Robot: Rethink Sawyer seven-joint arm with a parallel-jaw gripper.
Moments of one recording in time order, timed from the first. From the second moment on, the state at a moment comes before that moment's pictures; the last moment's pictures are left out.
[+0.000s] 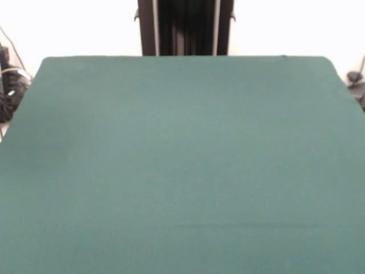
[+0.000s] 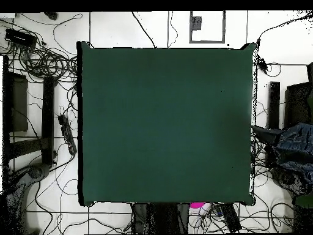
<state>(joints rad) -0.79 -1.03 0.06 1.44 -0.59 0.82 1.94</state>
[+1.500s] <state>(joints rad) -0.35 -1.05 -0.23 1.55 -0.53 0.82 1.98</state>
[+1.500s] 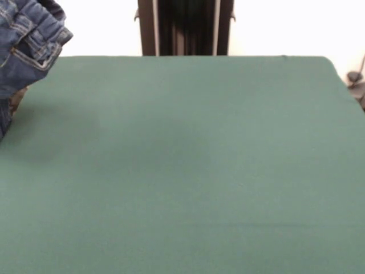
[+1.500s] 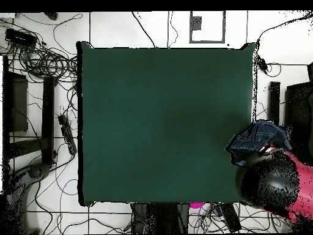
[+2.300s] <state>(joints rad) -0.07 -0.99 -0.38 1.60 -0.42 0.82 2.28</state>
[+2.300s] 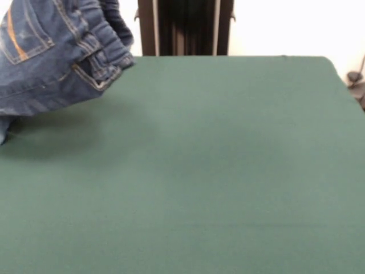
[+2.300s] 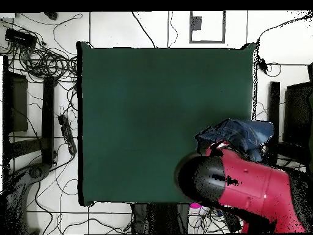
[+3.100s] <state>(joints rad) 0.08 -0.91 -0.45 1.71 -0.26 0.82 2.51</state>
